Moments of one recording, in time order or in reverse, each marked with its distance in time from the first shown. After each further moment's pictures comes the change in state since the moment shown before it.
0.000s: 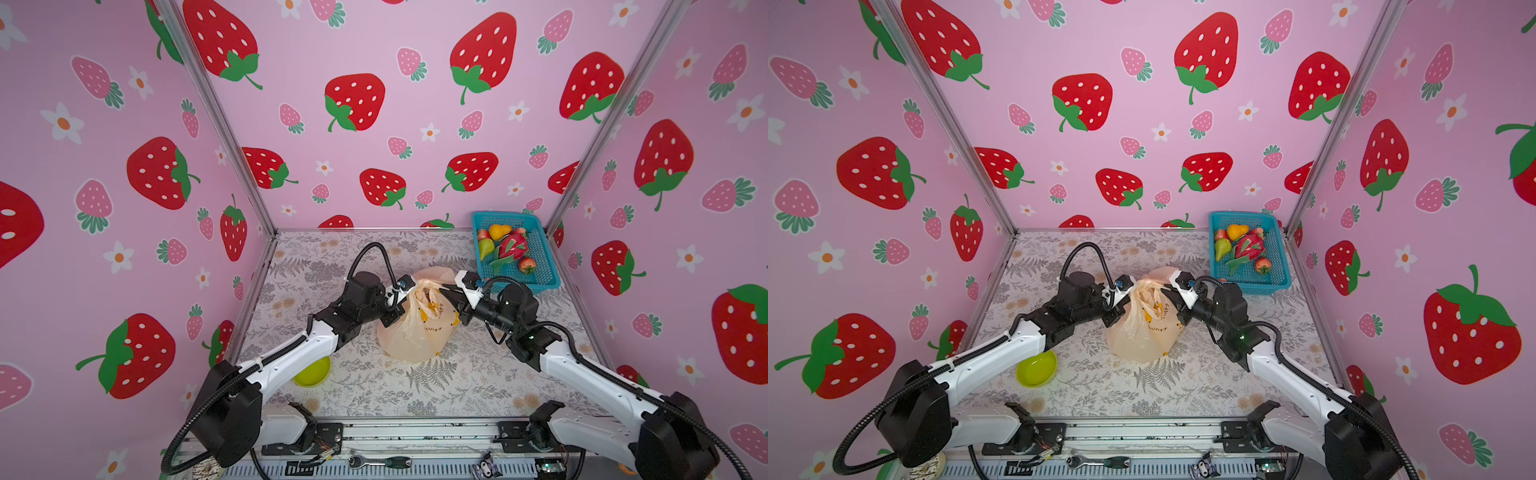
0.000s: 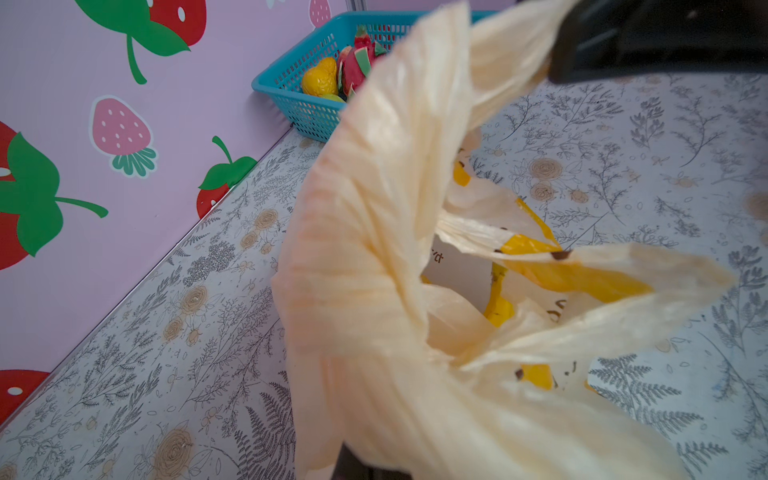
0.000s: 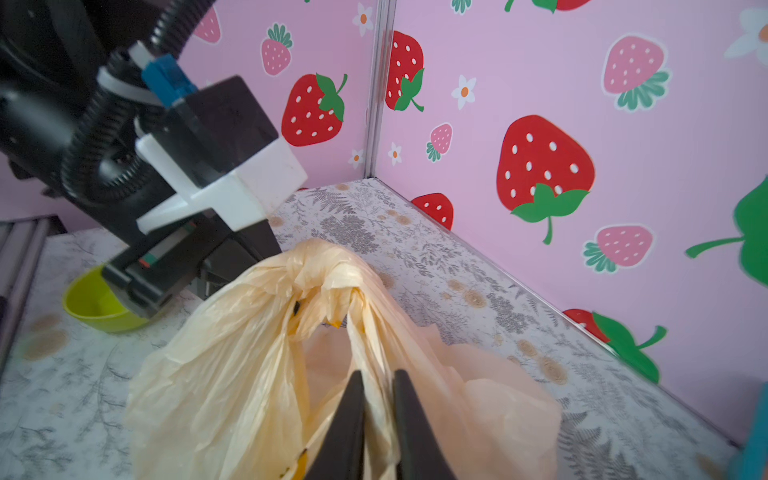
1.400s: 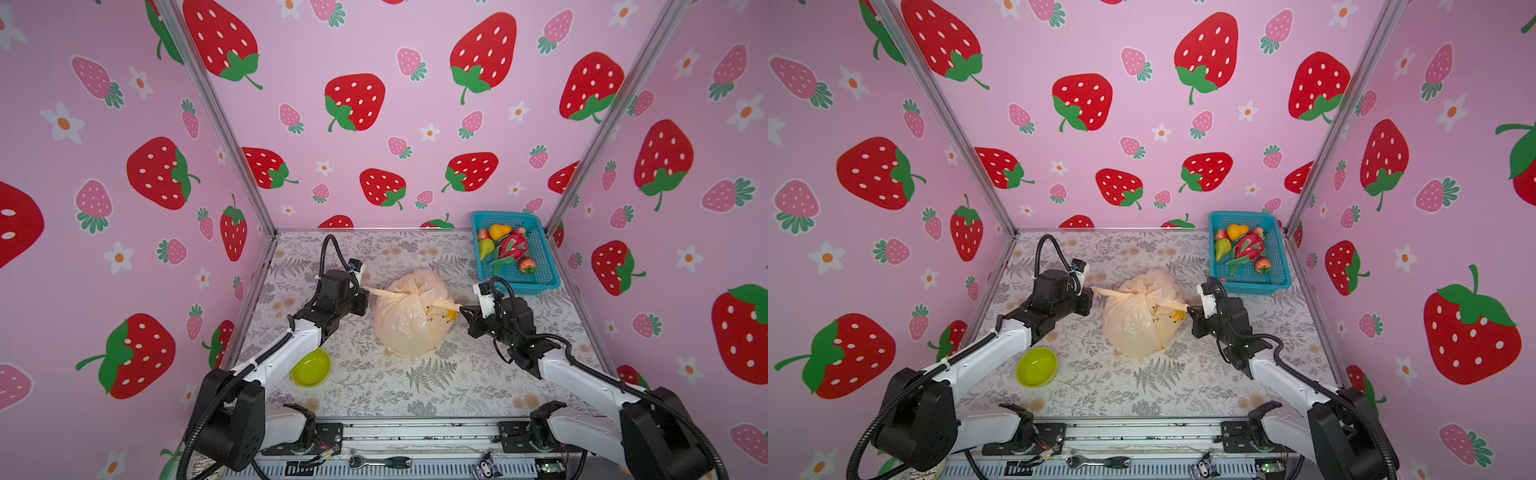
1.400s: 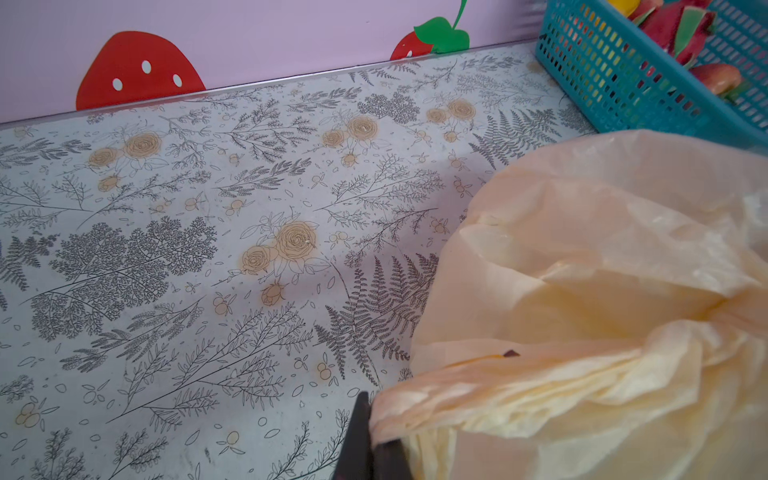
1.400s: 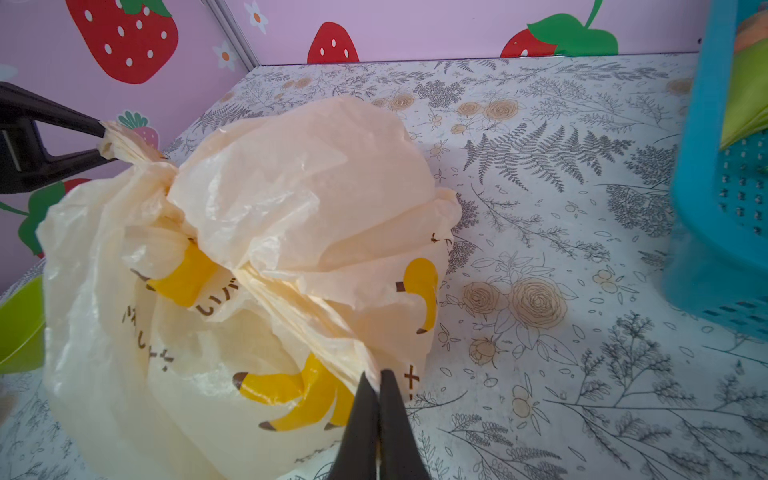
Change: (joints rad) left arm 0.274 -0.029 -0.074 -0.065 -0.189 -0.475; right arm -0.141 0.035 -0.193 -0.101 0.142 0.383
